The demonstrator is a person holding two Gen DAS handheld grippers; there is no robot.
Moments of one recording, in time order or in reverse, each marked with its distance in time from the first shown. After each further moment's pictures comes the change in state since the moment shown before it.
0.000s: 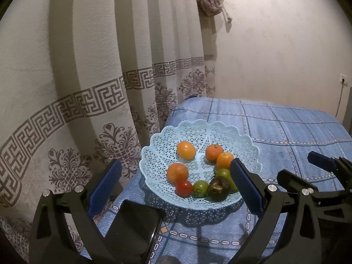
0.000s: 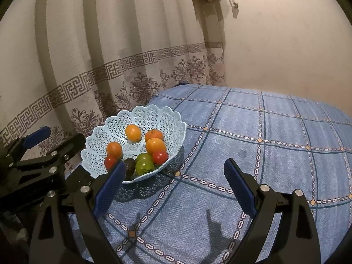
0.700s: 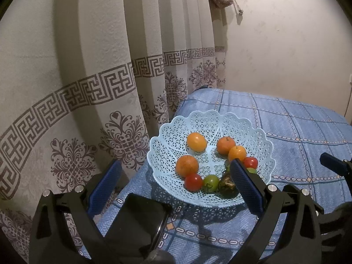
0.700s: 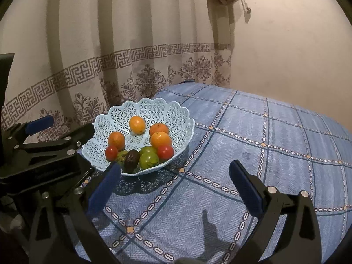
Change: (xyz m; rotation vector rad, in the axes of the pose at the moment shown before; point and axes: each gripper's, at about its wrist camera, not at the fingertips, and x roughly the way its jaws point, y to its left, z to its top) left arm 0.013 0.006 -0.005 -0.017 0.056 0.051; right arm 0.005 0.017 -0.005 -0.096 0.015 -0.017
